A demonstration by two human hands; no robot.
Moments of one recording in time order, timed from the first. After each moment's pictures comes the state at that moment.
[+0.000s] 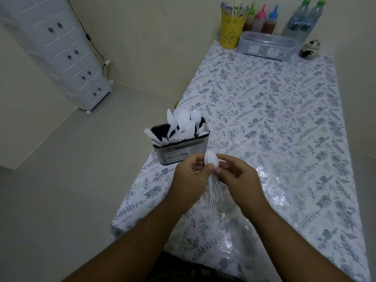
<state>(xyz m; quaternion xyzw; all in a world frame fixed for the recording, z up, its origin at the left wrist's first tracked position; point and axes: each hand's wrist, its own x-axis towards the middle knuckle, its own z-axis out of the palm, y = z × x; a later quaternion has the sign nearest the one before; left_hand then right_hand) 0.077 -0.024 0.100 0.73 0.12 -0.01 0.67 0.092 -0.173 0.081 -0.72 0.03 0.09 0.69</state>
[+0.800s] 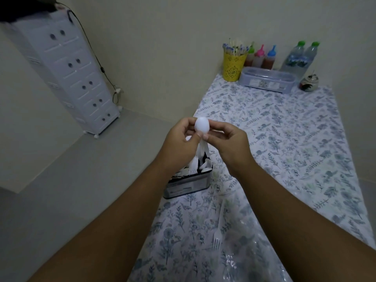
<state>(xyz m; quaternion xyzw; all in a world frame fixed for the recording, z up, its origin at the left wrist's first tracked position) 0.210 0.027 0.177 0.78 -0.01 0.09 0.62 0.239 -0.122 0.160 -0.62 -0.06 0.06 0.78</state>
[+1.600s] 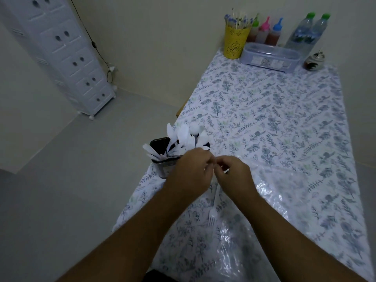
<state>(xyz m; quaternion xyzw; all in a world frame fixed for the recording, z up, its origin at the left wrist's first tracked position) 0.136 -0.011 0.115 0.93 -0.10 0.10 0.34 0.163 -0.161 0.072 -0.91 -0.08 0.00 0.42</state>
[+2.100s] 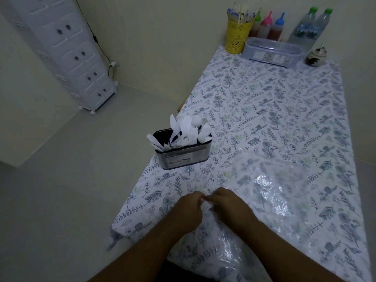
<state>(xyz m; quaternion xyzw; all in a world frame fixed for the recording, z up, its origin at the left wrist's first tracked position) 0.052 -0.013 0.029 0.90 0.04 -0.20 0.38 0.089 -0.184 -0.002 -0.93 -0.27 0.16 0.20</state>
